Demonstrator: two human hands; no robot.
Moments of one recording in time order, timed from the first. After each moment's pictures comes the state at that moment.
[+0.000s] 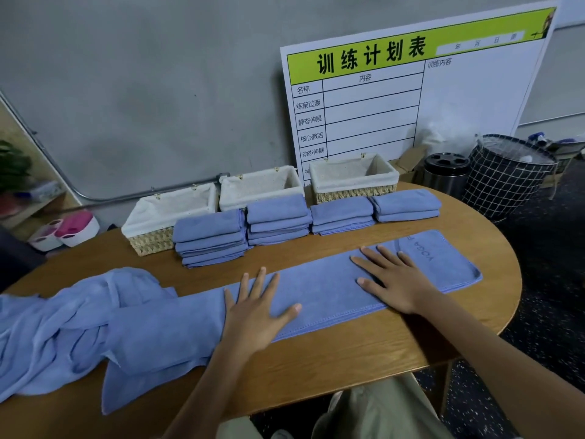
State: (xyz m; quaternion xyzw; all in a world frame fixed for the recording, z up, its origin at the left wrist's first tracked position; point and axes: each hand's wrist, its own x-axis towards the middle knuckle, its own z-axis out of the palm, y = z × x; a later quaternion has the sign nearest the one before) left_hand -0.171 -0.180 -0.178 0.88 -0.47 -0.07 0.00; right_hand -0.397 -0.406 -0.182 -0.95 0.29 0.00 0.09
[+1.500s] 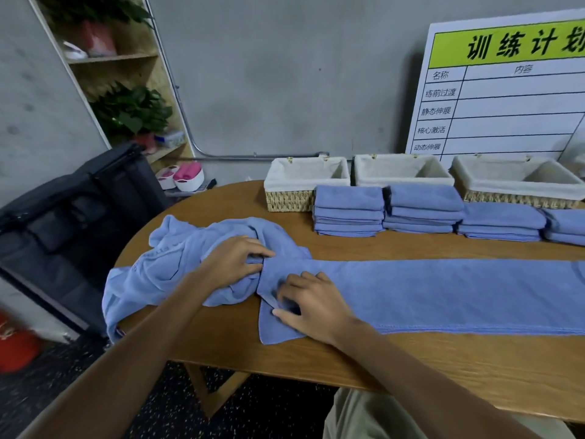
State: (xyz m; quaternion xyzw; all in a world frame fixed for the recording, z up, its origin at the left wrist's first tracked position) left_hand 0.063 0.028 -0.137 0.80 -0.57 0.00 0.19; right_hand -0.136 -0.111 -0.177 -0.97 -0.06 -0.22 0.12
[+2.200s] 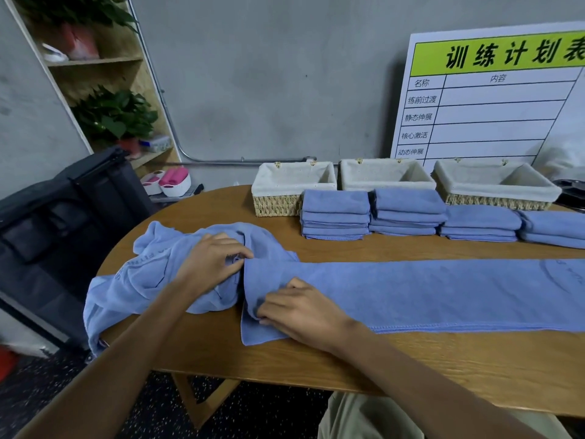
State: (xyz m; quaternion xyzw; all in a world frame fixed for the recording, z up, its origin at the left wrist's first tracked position) left_hand 0.067 0.039 -0.141 0.77 -0.58 0.16 0.23; right_hand -0.147 -0.110 -0.159 -0.93 -0.23 -0.30 0.03
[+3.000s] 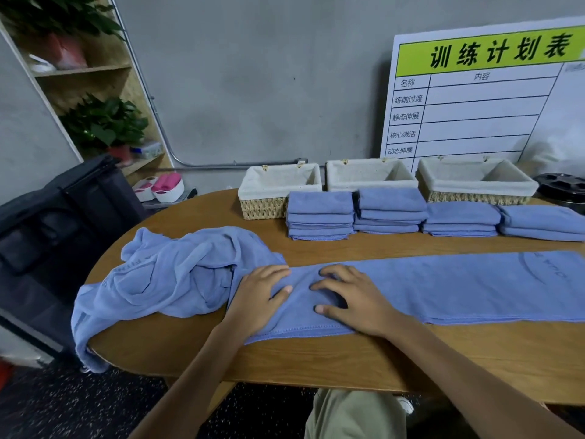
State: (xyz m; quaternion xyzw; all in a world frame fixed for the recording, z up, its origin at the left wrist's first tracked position) left_hand -0.033 -0.026 -0.193 0.82 -0.51 0.04 0.26; right_hand -0.202 -0.218 -0.187 -0.97 0.05 -0.11 0.19
